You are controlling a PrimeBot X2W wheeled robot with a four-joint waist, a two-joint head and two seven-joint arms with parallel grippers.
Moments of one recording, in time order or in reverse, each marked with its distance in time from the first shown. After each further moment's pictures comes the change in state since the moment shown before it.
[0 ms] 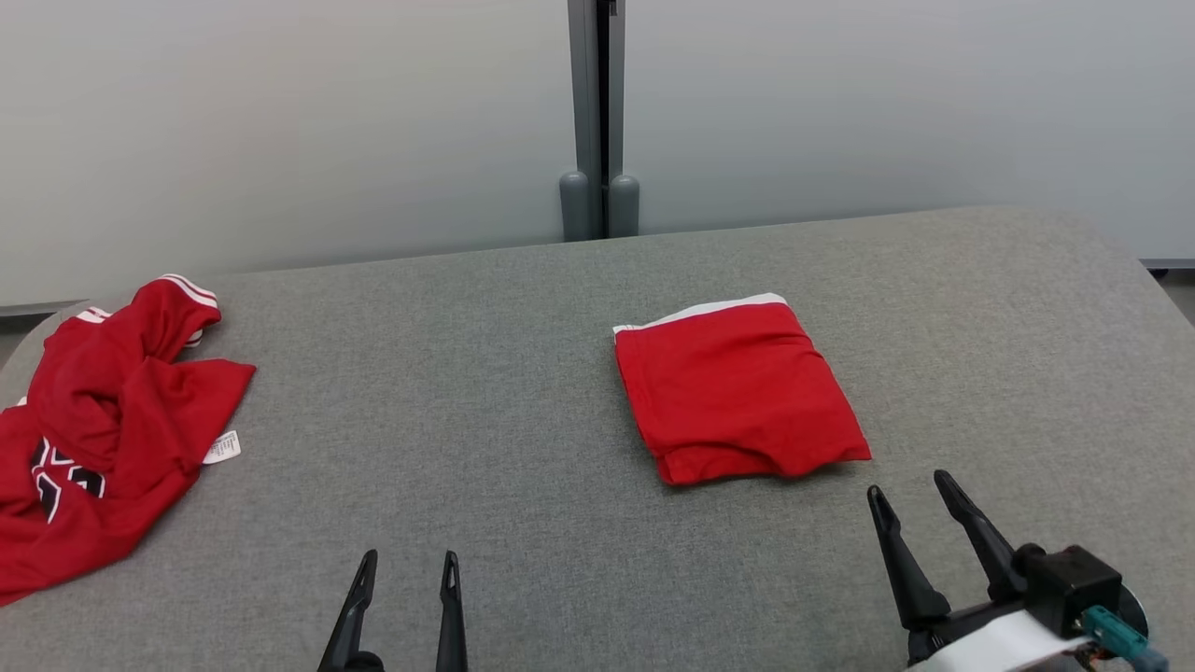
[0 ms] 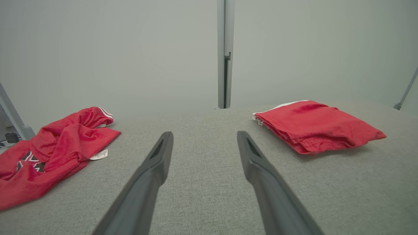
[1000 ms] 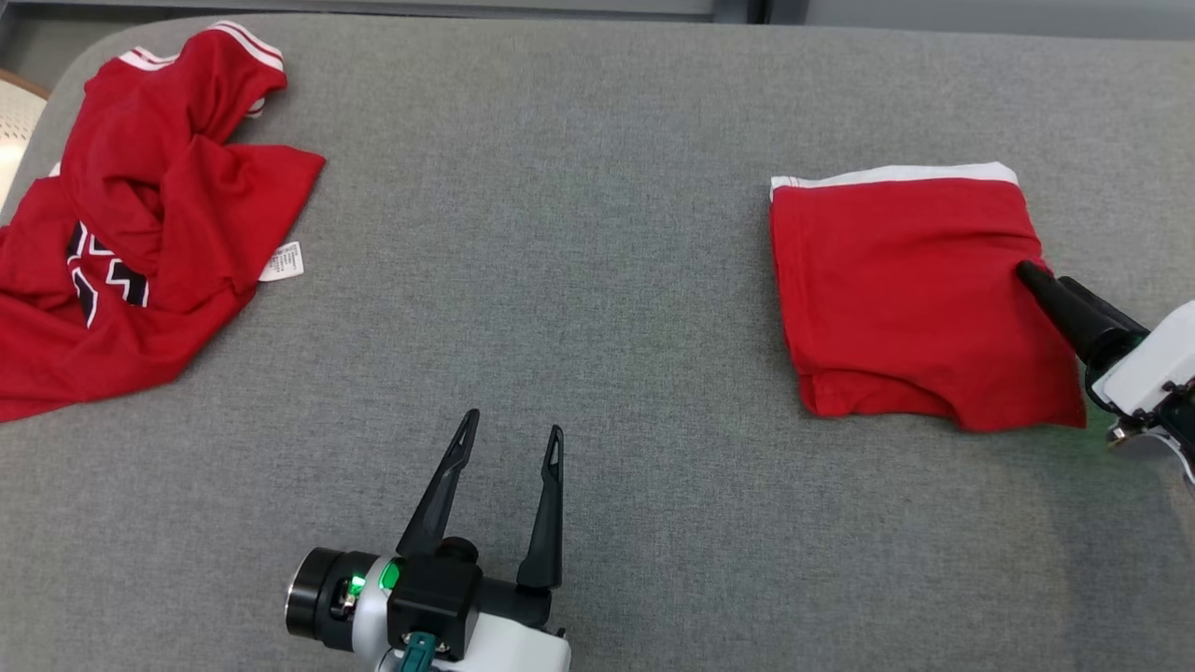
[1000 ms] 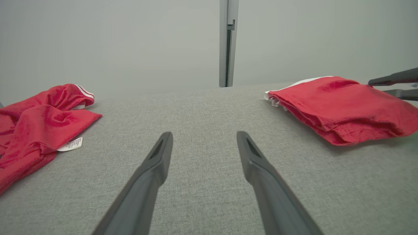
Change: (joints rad) left arm -0.248 0.000 -0.181 -0.011 0.001 0.015 0.000; right arm -0.588 -0.425 0.286 0.235 1.049 0.000 0.497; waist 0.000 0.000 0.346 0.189
